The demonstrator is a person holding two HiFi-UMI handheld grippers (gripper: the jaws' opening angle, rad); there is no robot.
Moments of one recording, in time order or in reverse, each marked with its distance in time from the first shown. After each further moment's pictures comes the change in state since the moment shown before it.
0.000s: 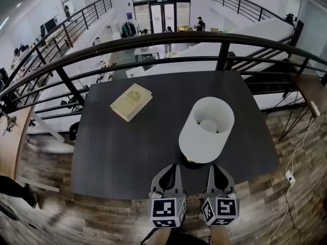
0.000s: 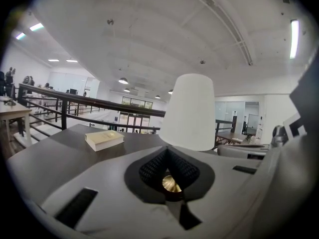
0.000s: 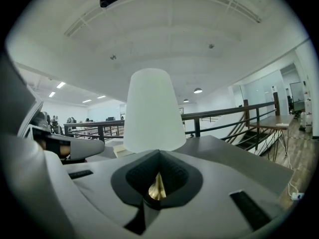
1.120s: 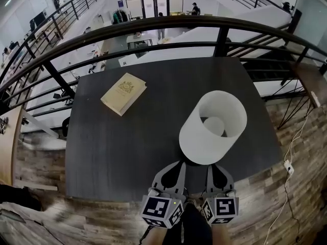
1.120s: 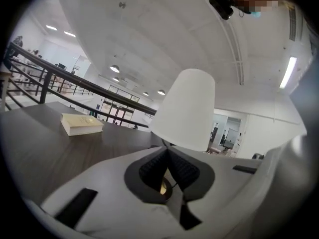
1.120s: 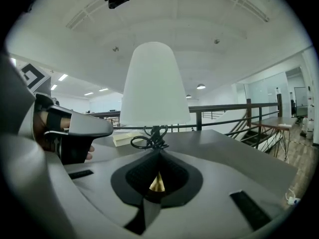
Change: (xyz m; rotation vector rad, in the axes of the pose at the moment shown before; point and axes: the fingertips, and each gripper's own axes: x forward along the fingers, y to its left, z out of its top) left arm 0.029 -0.006 -0.015 -0.165 -0.004 -0.246; right arm 0.028 0.002 -0.046 -0.048 0.063 0.008
